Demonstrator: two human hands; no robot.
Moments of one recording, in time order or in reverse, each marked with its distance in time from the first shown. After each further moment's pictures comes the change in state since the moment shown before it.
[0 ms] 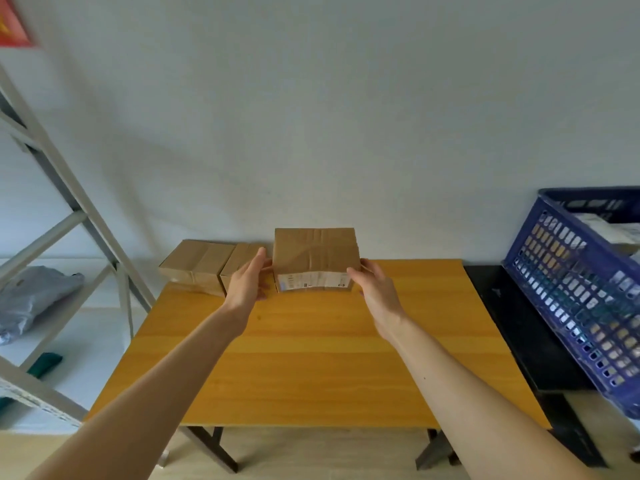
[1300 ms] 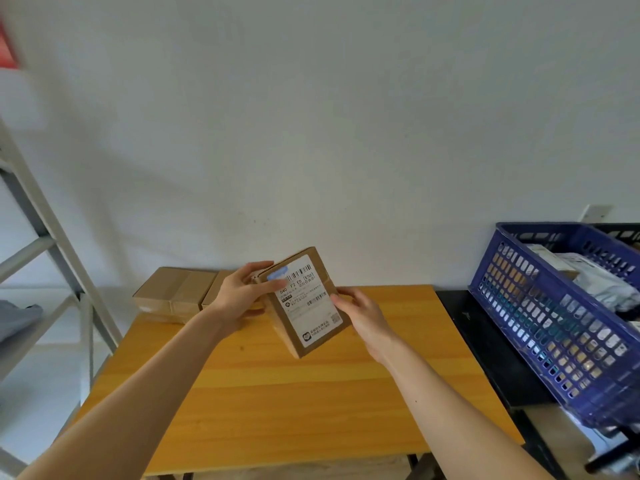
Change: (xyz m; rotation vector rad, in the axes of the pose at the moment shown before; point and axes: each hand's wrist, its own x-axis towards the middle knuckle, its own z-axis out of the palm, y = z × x) left_hand 0.012 0.041 -0.021 -0.113 -0.264 0.007; right_hand -0.002 -0.008 0.017 -0.101 -0.031 0.012
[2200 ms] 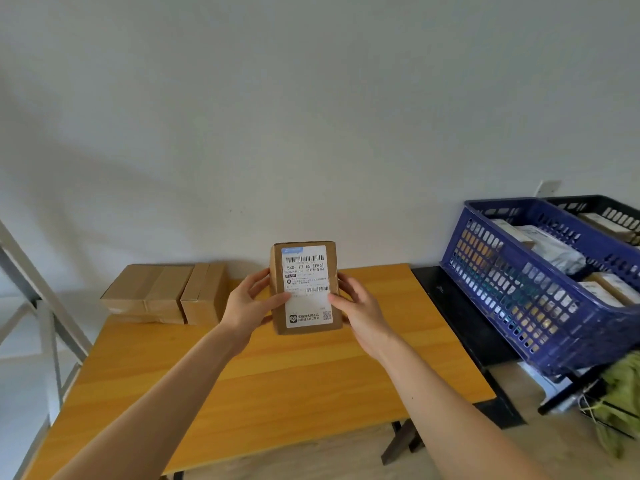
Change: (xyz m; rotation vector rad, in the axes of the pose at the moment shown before) left_hand -0.002 -0.043 0.015 -0.087 -0.058 0.022; right_hand -0.013 0.020 0.005 0.141 0.116 -0.072
